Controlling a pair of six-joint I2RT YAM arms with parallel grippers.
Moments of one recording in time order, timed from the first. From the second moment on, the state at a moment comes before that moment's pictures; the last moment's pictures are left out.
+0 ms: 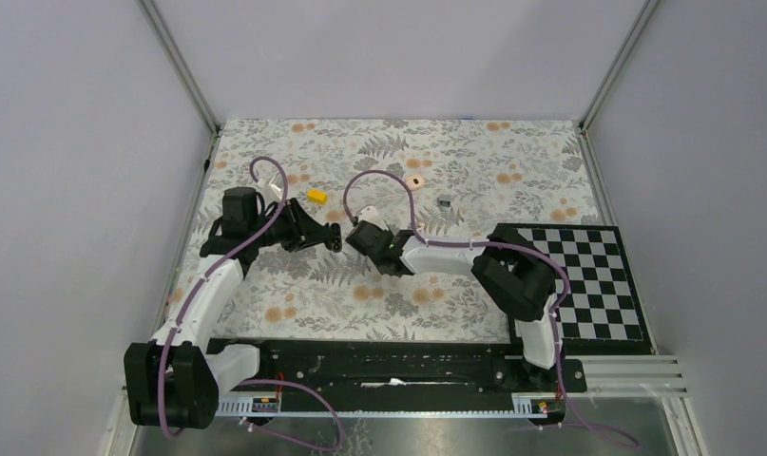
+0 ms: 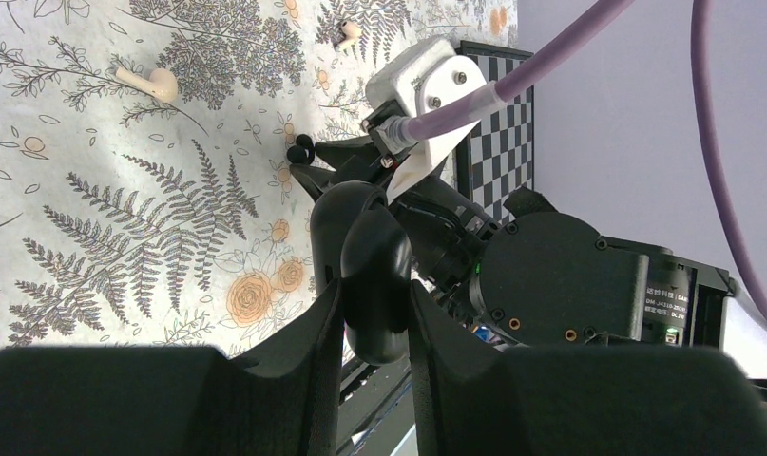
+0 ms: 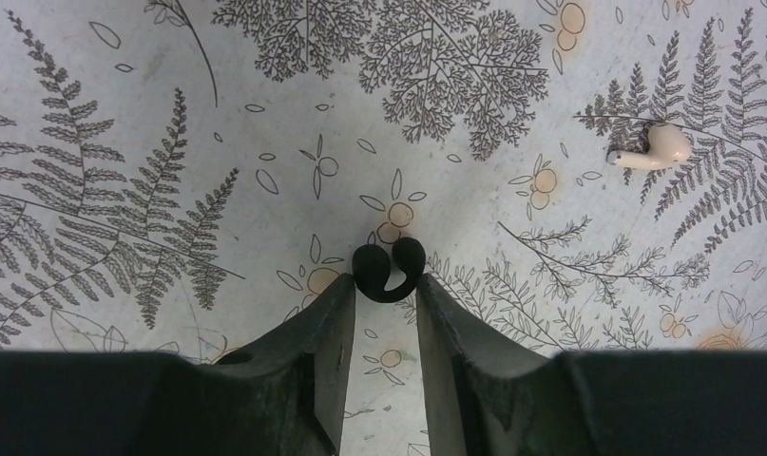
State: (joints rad) left arm -0.05 1.08 0.73 -0.29 0.80 -0.63; right arm 1.01 2.00 1.29 -0.38 0.49 0.30
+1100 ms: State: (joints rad) left arm -0.05 1.08 0.73 -0.29 0.80 -0.63; right arm 0.84 1.77 1.08 -0.28 0.34 0.77
